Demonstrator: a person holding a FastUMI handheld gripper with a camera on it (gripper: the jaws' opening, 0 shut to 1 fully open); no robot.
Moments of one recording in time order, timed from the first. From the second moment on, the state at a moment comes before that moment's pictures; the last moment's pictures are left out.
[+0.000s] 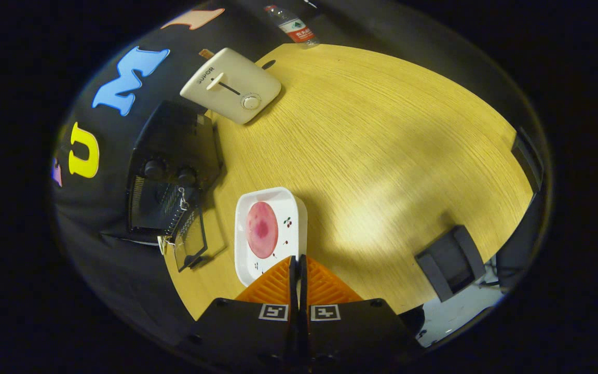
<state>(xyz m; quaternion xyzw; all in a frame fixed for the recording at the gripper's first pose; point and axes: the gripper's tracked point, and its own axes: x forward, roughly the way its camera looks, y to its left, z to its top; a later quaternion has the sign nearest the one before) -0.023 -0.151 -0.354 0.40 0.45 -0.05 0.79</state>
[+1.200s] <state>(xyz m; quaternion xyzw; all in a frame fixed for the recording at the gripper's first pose) 0.070 0.001 -0.283 0.51 0.37 0.05 0.77</state>
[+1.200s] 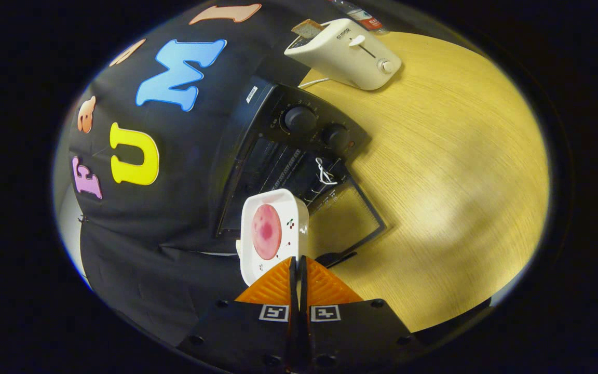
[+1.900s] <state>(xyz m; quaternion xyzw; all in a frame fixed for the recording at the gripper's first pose) 0.204 0.012 -0.315 0.59 0.29 -0.01 0.75</state>
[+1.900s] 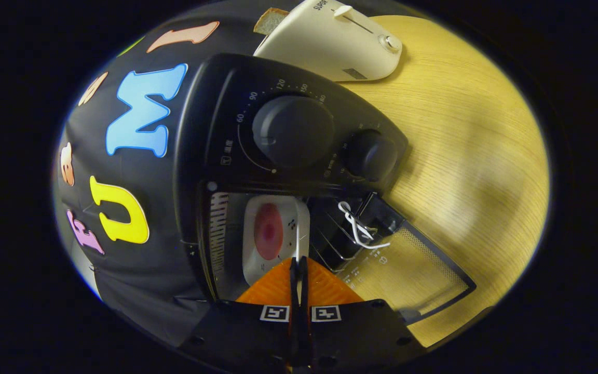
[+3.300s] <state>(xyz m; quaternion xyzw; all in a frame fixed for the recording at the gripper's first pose) 0.096 0.067 -0.290 0.27 0.34 0.09 0.89</state>
